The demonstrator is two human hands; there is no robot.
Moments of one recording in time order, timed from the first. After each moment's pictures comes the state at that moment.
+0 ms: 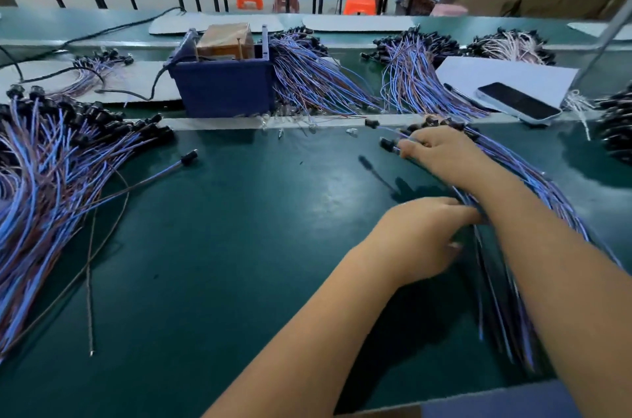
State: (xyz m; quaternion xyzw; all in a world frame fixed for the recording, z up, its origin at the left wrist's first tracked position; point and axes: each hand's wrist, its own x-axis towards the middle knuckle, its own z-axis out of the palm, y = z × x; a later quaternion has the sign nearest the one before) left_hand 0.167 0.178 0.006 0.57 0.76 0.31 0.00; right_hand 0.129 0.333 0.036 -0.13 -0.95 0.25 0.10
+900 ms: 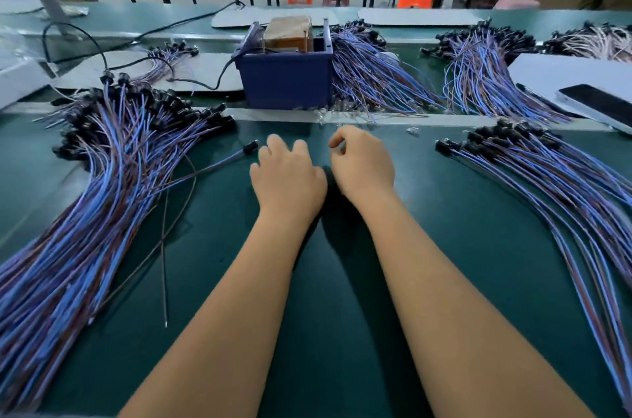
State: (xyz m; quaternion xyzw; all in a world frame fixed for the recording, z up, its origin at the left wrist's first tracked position) left_hand 0.059 0.038 -0.003 0.07 0.97 0.17 -0.14; right_hand 0.059 0.146 0.006 -0.13 -0.93 0.29 0.18
